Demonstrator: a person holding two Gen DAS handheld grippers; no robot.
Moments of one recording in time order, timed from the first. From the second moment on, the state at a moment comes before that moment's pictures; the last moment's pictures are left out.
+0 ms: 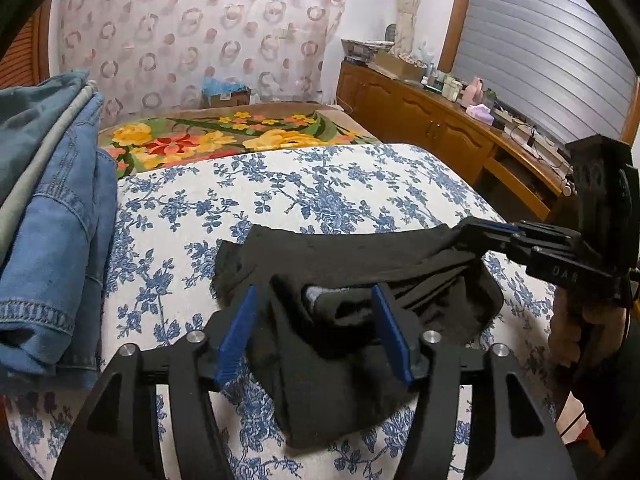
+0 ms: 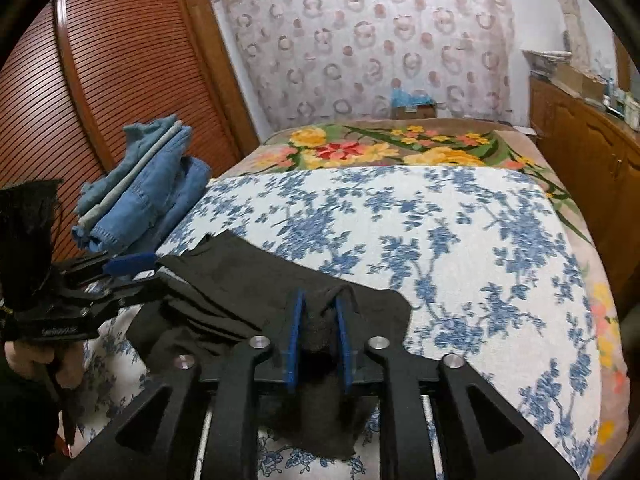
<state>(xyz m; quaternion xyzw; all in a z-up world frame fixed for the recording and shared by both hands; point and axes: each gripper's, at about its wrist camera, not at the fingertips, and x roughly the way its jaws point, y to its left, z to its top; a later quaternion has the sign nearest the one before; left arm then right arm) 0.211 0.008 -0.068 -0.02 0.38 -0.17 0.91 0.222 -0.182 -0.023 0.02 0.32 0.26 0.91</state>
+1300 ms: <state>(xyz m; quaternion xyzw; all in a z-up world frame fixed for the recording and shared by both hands) 0.160 0.016 -0.105 -0.01 0.41 -0.16 0.90 0.177 -0.182 -0.051 -0.05 0.37 0.22 0.90</state>
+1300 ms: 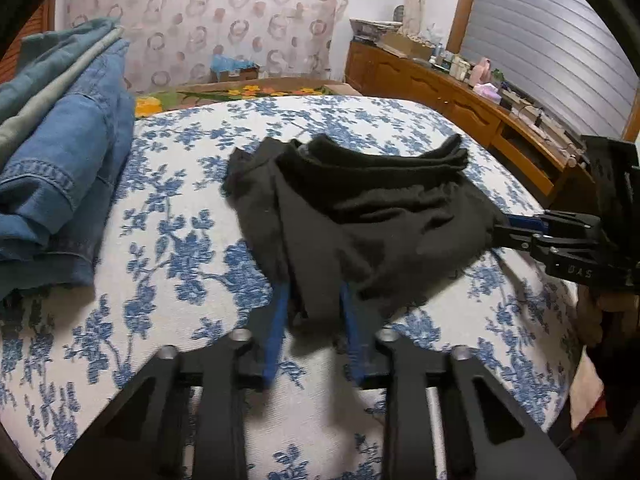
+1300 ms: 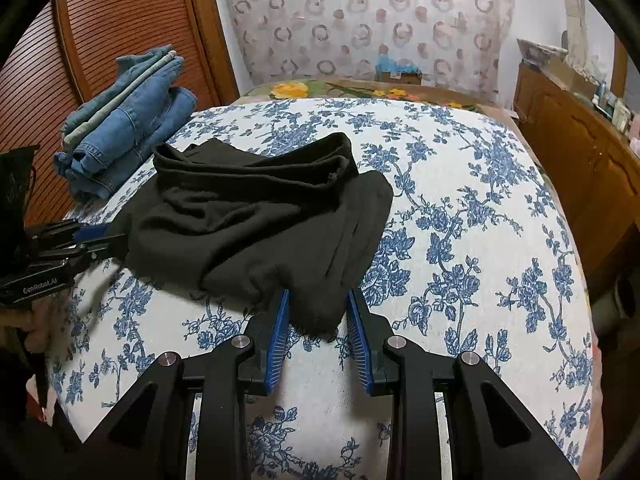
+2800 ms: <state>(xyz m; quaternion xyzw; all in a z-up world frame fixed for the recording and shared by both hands) 0.078 0.014 -0.075 0.00 0.38 -0.13 0.92 0.057 -0.232 -0.009 -0.02 0.30 0.25 0.92</state>
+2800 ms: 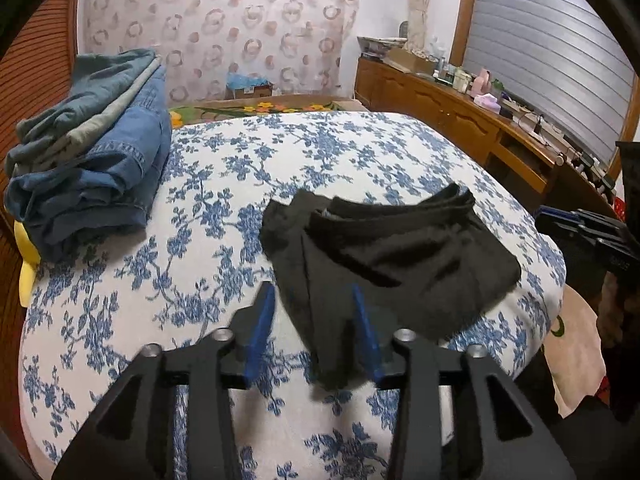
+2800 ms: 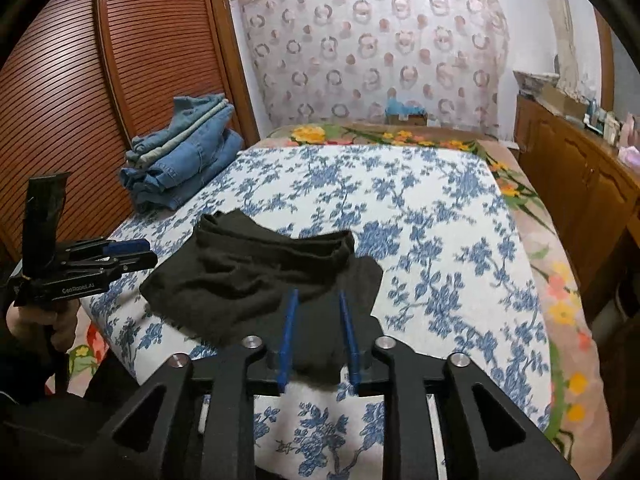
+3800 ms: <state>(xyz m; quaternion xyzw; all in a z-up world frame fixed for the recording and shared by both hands) 0.140 -0.008 -0.087 0.02 0.39 -0.15 0.91 0.143 -0.184 -0.034 -0.10 0.35 0.25 0.89</state>
